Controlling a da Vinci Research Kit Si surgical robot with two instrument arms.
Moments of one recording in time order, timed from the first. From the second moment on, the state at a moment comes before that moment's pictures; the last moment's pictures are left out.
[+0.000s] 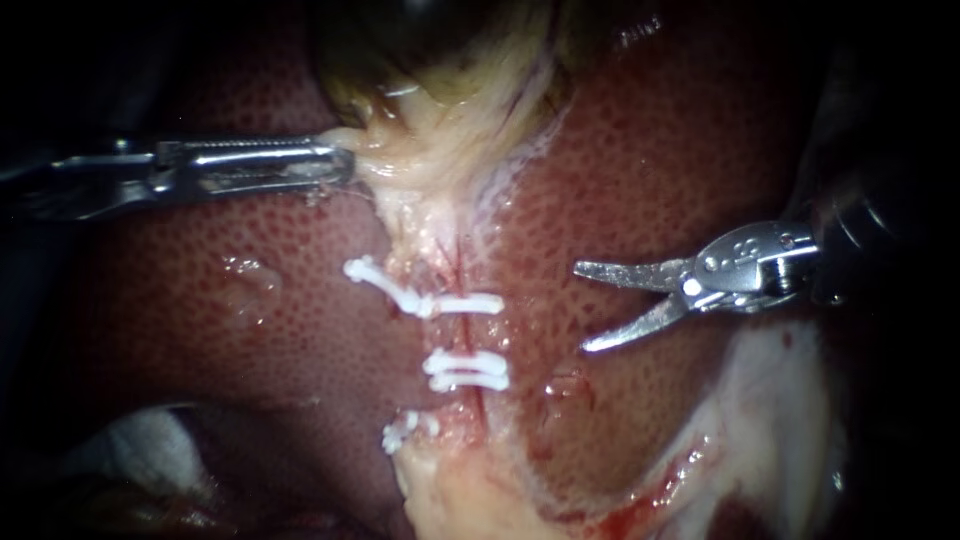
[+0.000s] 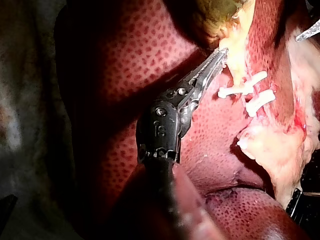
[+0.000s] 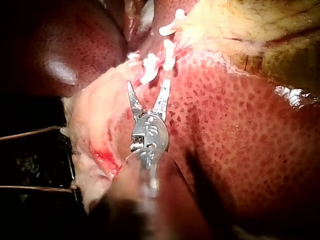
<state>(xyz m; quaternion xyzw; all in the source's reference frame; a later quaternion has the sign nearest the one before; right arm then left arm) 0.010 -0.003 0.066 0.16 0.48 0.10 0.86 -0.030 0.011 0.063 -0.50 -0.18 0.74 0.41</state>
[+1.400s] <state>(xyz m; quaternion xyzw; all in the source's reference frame) 0.020 -0.010 0.079 0.25 0.47 0.10 0.84 -0.030 0.011 0.062 -0.50 -0.18 0.74 0.41</state>
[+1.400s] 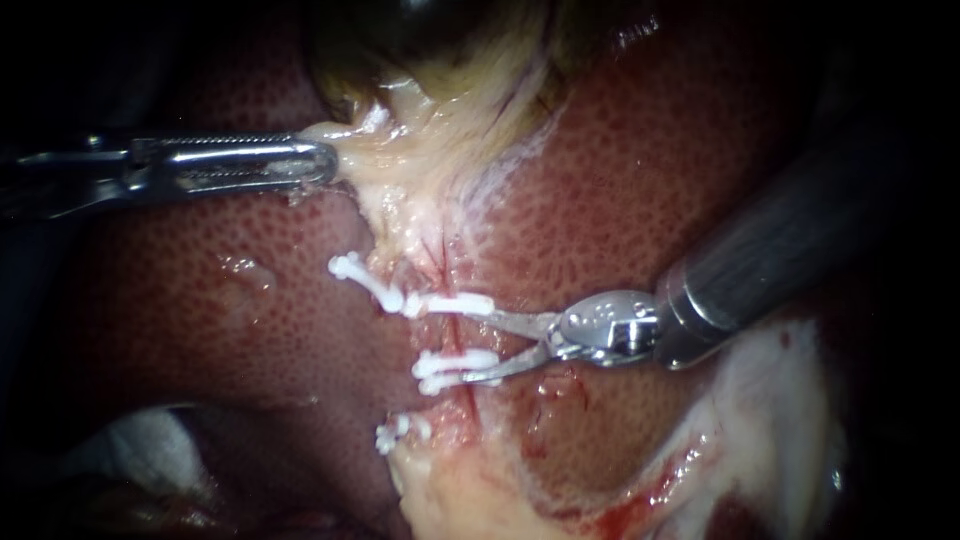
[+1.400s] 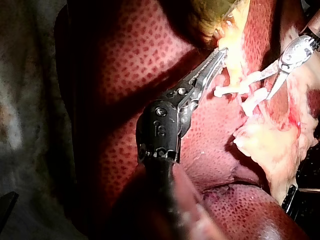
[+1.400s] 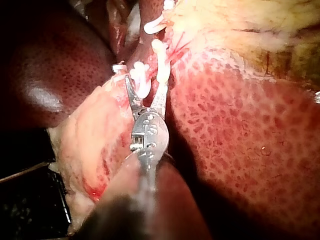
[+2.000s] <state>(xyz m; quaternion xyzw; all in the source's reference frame) 0.021 -0.010 0.080 0.35 0.48 0.12 0.80 -0.031 0.011 0.062 -0.50 -0.18 0.74 0.41</state>
